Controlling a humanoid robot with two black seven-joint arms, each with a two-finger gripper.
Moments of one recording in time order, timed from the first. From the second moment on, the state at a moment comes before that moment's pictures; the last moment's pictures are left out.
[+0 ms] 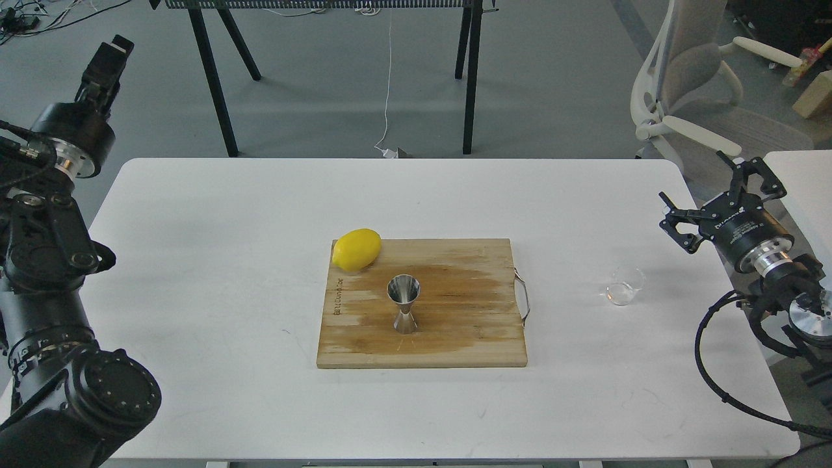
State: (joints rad) left arm -0.75 0.02 0.60 0.78 -0.39 -0.49 -0.49; right arm 0.45 -0.50 1.02 0.74 0.14 0.49 0.01
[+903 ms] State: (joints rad) left arm -0.81 0.43 0.51 0.26 -0.40 -0.49 -0.49; right arm 0.14 -0.70 1.08 1.11 0.55 0.45 -0.15
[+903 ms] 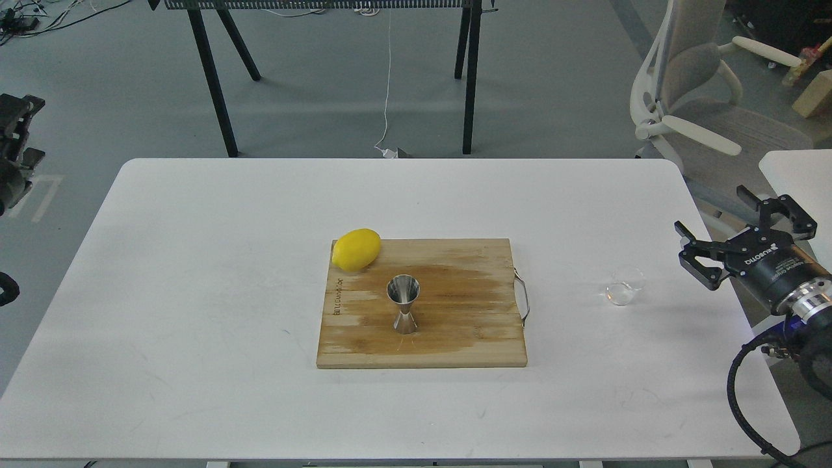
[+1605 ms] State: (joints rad) left arm -0.62 0.36 0.34 0.25 -0.39 -0.49 -0.49; right arm 0.00 -0.60 1.06 1.13 0.65 0.37 -0.21
